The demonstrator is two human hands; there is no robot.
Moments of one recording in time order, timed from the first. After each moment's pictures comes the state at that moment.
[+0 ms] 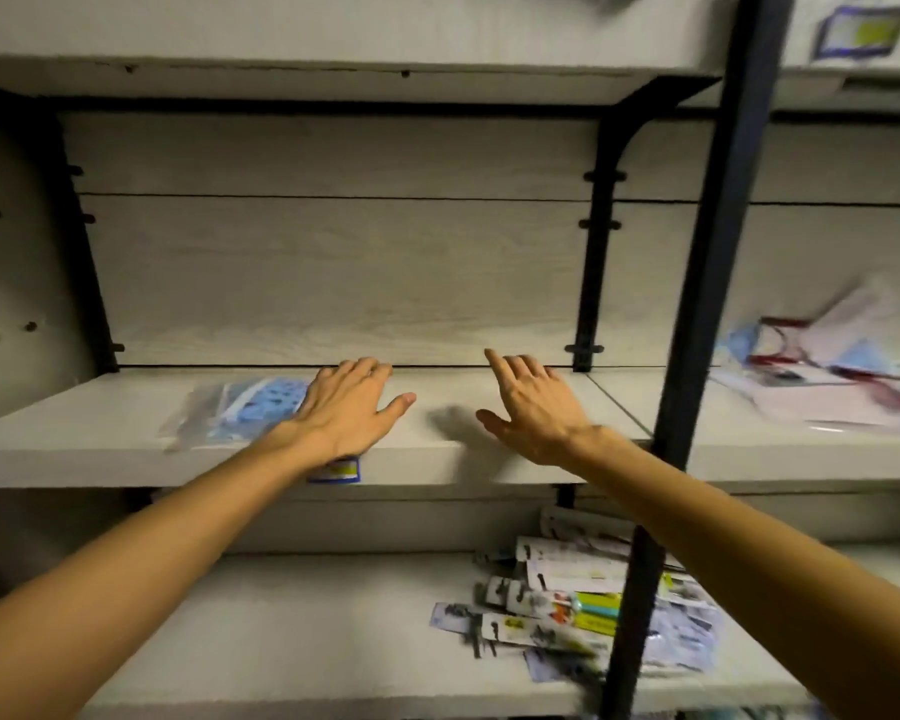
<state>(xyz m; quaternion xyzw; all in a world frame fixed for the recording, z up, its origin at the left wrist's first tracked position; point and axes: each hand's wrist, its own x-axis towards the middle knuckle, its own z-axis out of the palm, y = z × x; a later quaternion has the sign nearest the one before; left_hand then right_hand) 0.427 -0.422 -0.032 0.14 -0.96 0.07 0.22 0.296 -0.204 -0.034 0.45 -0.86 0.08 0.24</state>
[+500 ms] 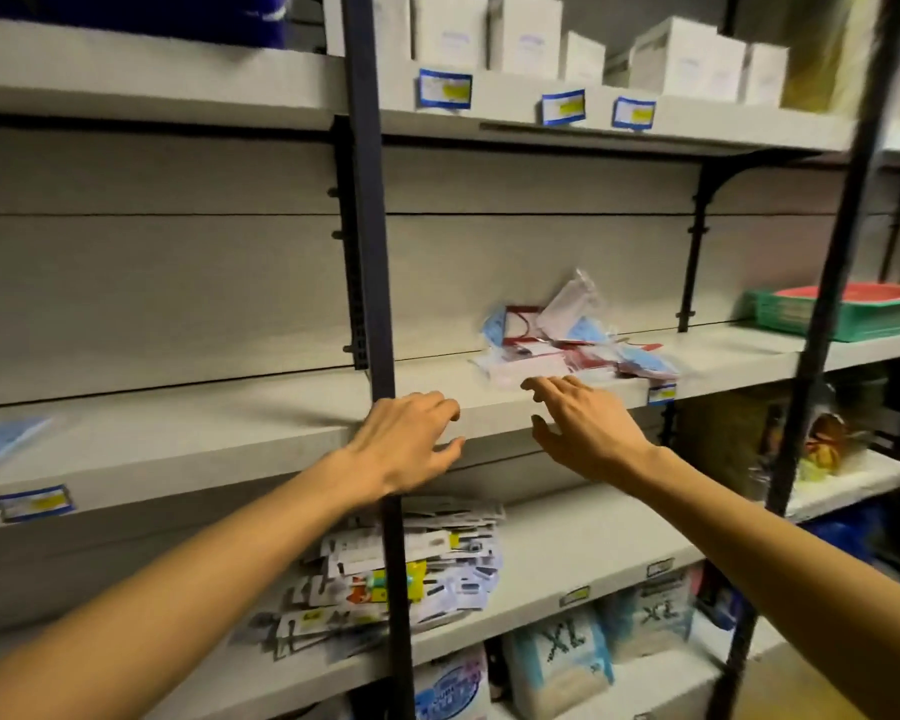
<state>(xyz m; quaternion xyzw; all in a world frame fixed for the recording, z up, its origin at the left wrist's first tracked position) 0.333 -0.071 -0.041 -0.16 -0.95 0.07 0.28 0.261 0.171 -0.043 0.33 -0.89 0.05 0.29</state>
